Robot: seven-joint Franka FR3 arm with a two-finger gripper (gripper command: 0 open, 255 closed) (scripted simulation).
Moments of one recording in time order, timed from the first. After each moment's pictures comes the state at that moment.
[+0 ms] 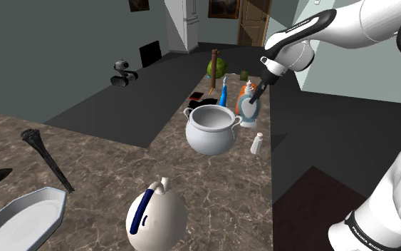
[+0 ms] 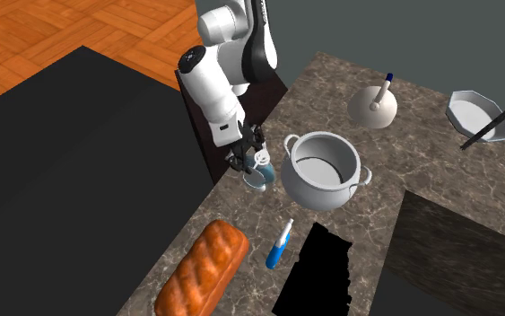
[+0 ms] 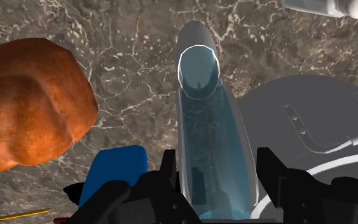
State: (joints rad) arm 0.17 0.13 -0.54 -2.05 0.60 2.27 -1.23
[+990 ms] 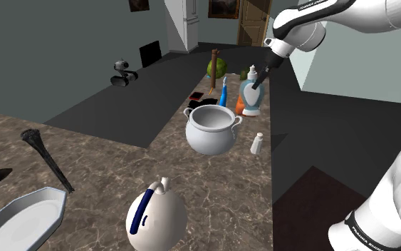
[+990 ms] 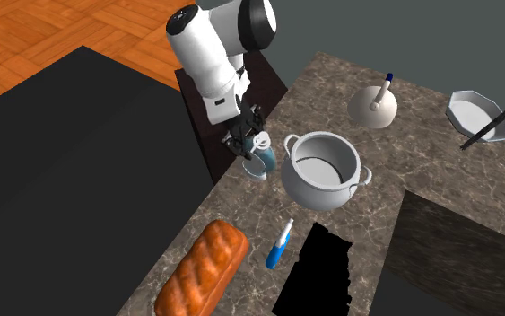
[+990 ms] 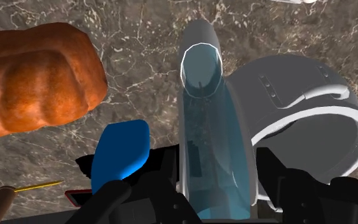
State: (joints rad) arm 0.18 0.05 -0.56 -1.95 0.48 2.13 -1.11
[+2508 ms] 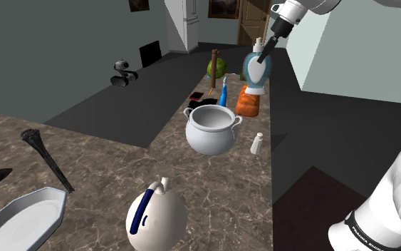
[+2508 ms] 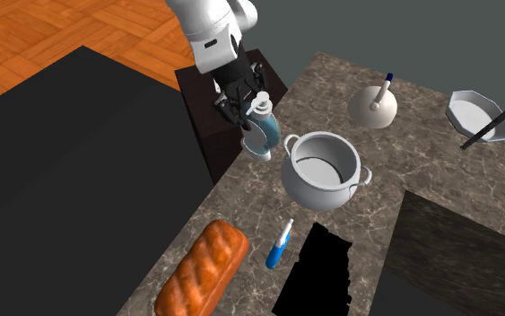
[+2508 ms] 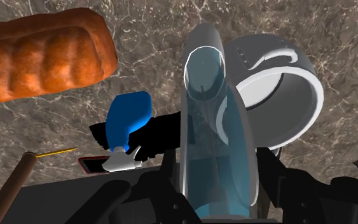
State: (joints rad) arm 0.17 0.01 -0.57 -1.68 0.41 1.86 -0.98
